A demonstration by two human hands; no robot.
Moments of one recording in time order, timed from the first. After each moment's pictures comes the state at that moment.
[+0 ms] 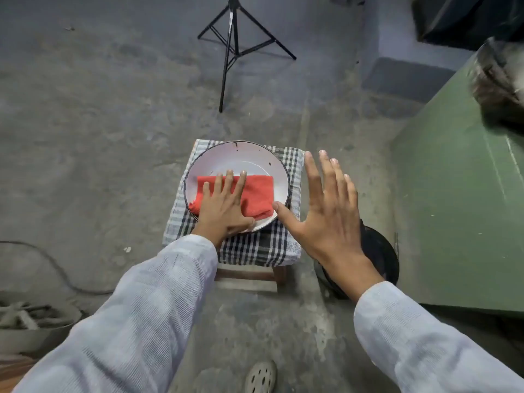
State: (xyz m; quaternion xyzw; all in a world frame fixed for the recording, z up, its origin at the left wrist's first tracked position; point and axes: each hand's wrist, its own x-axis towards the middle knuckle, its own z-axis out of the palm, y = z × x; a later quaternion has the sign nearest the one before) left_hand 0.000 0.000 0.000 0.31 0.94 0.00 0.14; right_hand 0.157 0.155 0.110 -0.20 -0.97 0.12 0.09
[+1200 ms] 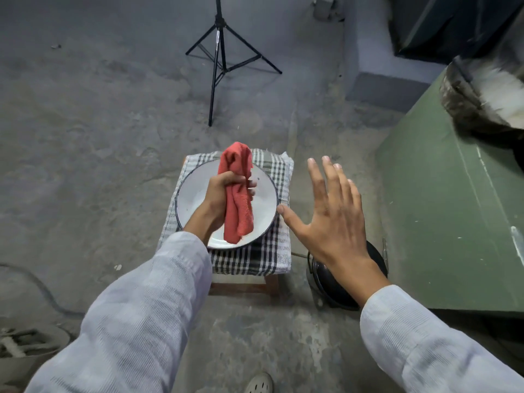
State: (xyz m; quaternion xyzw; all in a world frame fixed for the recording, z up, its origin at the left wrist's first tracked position) left_hand -0.023 0.043 0.057 -0.03 0.54 0.75 0.39; right_hand 0.159 0.182 0.132 -0.22 -0.97 0.09 0.10
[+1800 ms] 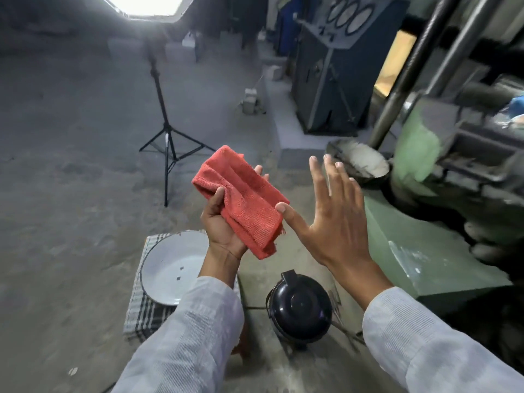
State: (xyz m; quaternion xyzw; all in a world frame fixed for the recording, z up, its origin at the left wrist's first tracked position) left_hand 0.115 0.128 0.283 0.14 0.13 0.85 0.49; right_hand 0.275 0.221 0.351 -0.29 -0.92 0.01 0.26
